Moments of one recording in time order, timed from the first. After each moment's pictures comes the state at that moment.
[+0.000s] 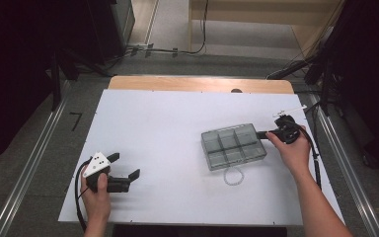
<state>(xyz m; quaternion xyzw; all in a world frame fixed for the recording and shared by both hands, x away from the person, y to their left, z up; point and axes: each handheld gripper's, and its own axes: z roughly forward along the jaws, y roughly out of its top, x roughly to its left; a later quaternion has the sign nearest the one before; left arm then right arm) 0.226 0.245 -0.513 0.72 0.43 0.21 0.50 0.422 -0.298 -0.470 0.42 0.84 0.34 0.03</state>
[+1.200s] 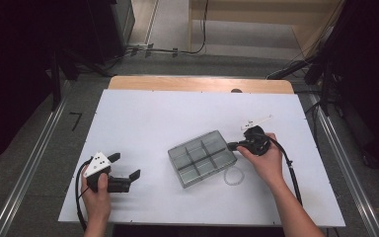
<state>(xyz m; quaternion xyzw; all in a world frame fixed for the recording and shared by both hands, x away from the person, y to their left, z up) 0.227 0.244 -0.513 0.72 0.43 0.21 0.50 0.378 -0.211 -0.479 0.33 0.88 0.35 0.01</state>
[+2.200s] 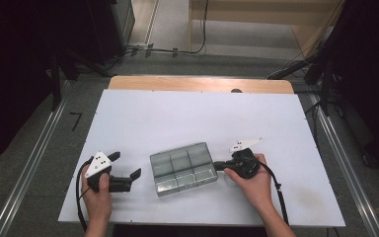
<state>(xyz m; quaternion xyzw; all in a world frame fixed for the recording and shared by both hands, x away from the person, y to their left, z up) 0.225 0.240 -0.507 0.72 0.43 0.23 0.49 0.310 -0.176 -0.489 0.31 0.87 0.38 0.00</state>
